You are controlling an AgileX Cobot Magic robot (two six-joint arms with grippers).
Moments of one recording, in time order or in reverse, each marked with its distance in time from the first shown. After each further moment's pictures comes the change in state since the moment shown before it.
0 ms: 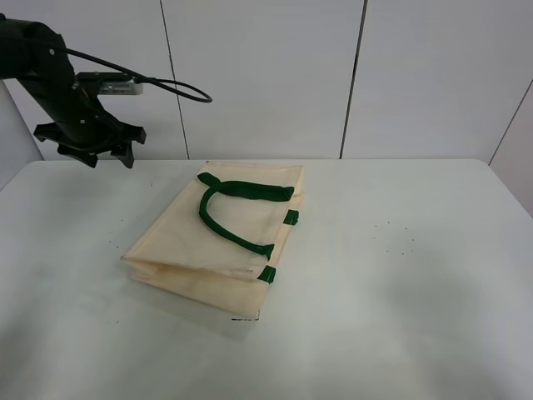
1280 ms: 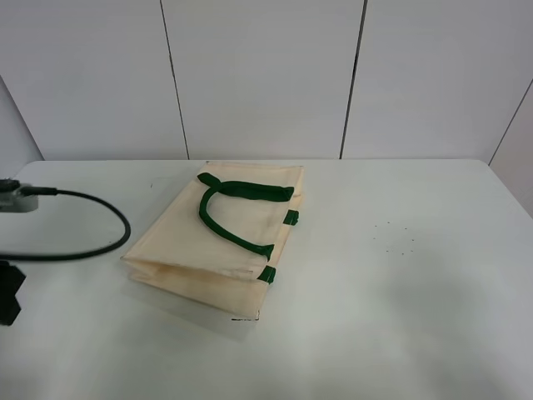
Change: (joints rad) left arm 0.030 -0.864 0.851 -0.048 0.289 0.081; right arm 0.000 0.000 0.000 0.001 0.000 0.000
